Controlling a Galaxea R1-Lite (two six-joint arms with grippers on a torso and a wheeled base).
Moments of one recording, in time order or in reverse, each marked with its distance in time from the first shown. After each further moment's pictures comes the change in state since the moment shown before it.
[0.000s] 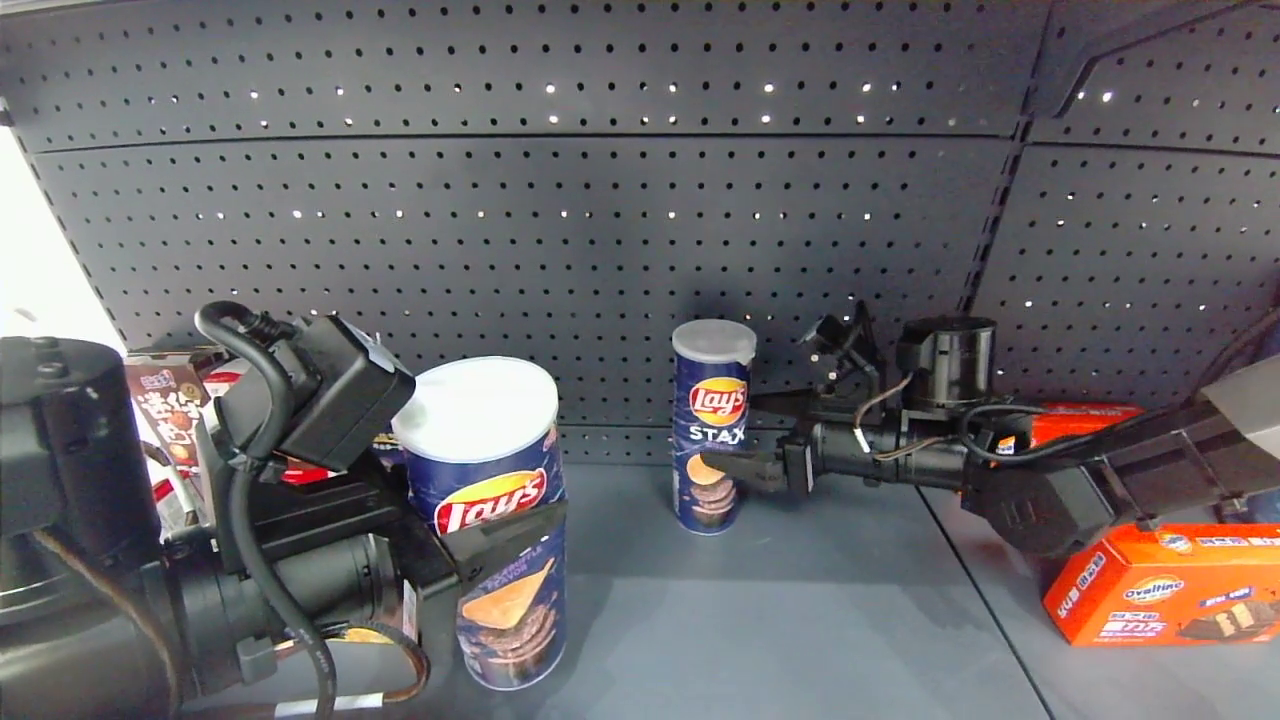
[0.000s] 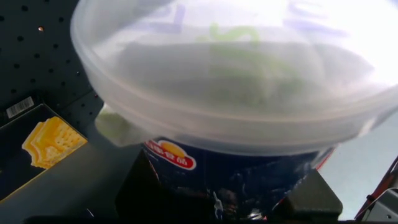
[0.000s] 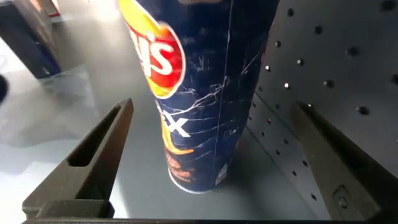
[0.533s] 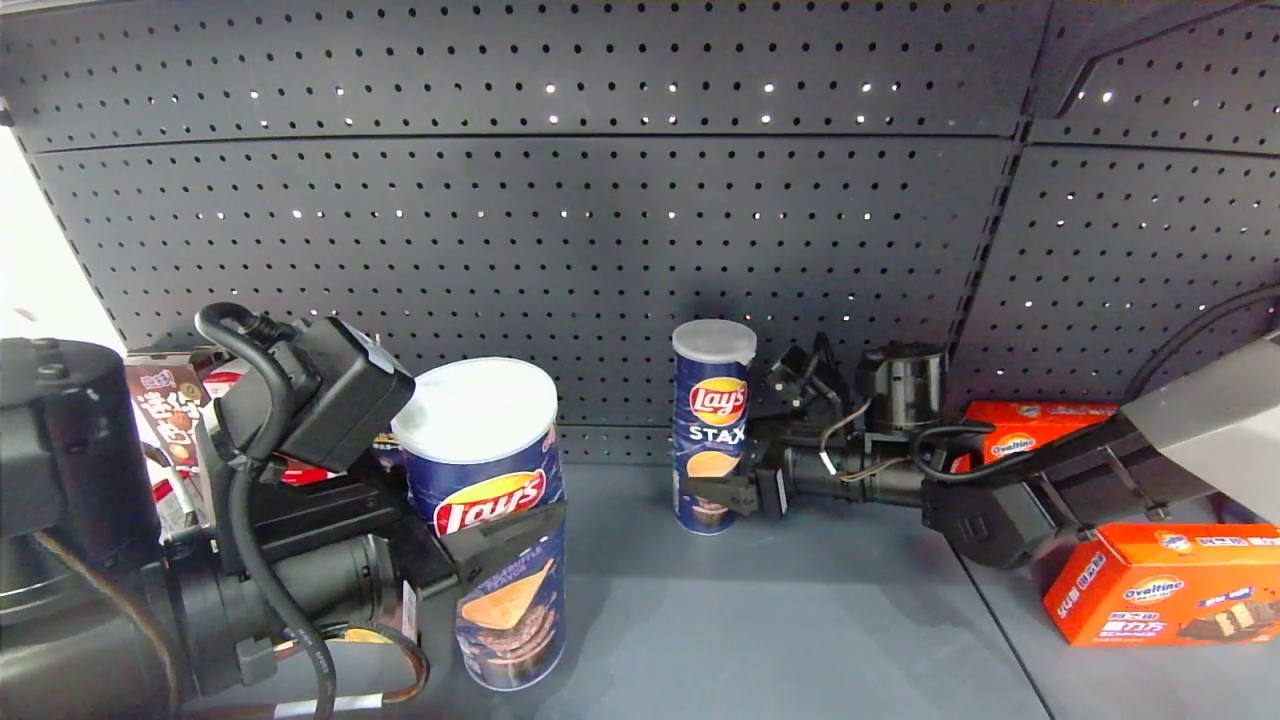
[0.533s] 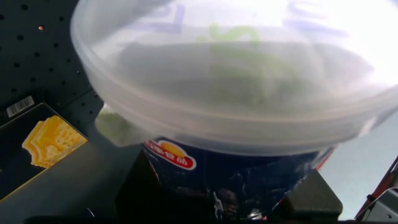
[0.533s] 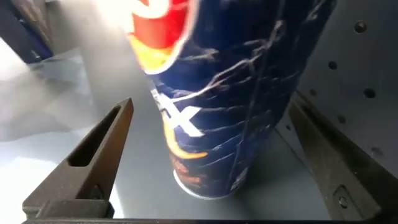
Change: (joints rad) left arm 0.001 0.000 0.002 -0.001 0.000 0.000; right arm 0.029 0.083 -0.030 -0.002 -0.013 0.001
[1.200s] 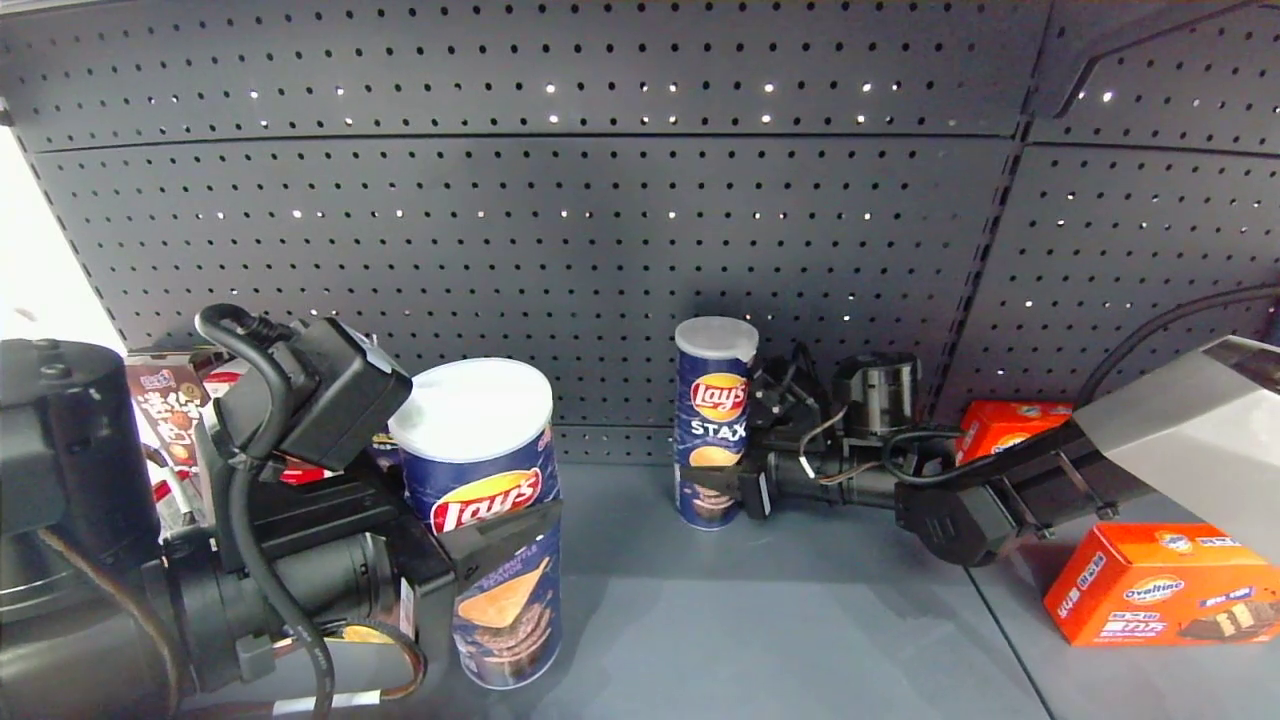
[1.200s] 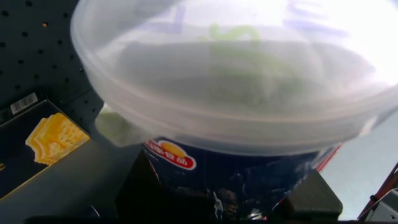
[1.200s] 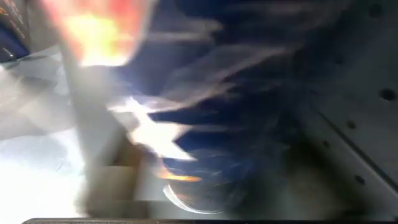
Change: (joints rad) left arm 0.011 0.000 0.004 0.000 0.000 0.001; right arm 0.009 0.061 -0.051 -0.001 -0.023 0.003
